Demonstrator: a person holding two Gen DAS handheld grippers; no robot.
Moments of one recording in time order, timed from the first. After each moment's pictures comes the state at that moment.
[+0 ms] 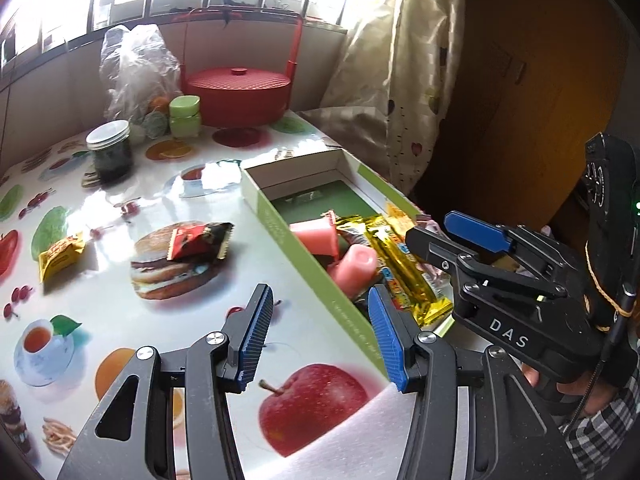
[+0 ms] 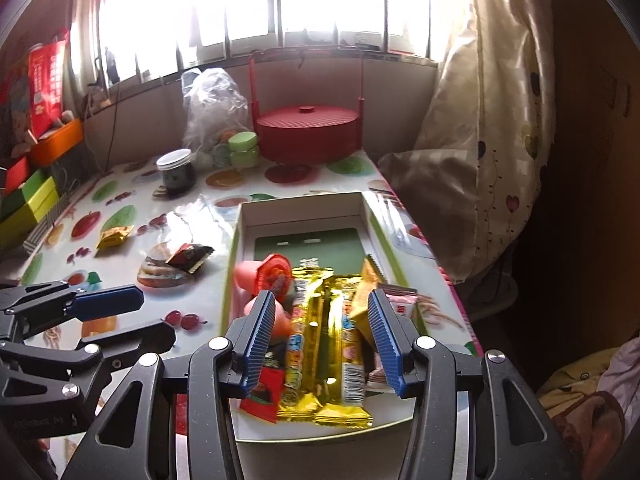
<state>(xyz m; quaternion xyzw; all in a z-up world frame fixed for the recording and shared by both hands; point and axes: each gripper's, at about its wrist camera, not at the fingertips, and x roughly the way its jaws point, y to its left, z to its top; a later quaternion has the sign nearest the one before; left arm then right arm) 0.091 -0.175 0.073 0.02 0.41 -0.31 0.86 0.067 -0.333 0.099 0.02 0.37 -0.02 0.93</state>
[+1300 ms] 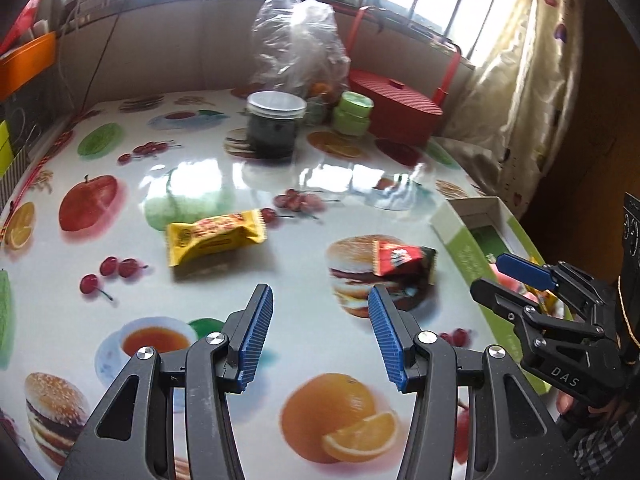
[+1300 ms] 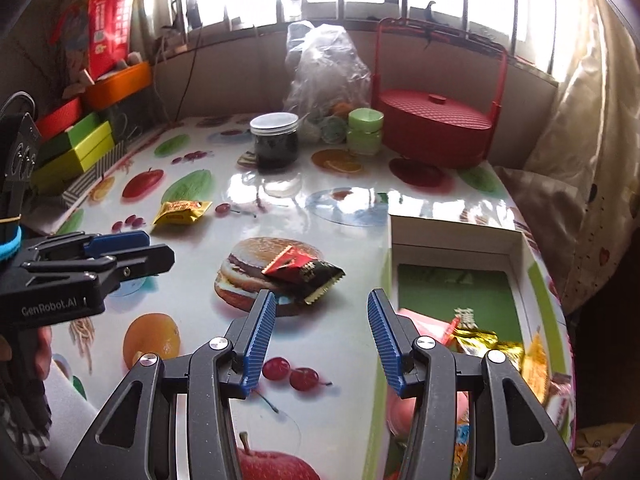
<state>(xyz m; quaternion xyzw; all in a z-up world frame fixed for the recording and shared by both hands) 0.168 -0.039 0.047 -0.05 0.43 -0.17 0.89 0.147 -0.237 0.075 -0.04 0.41 0.12 0.90</state>
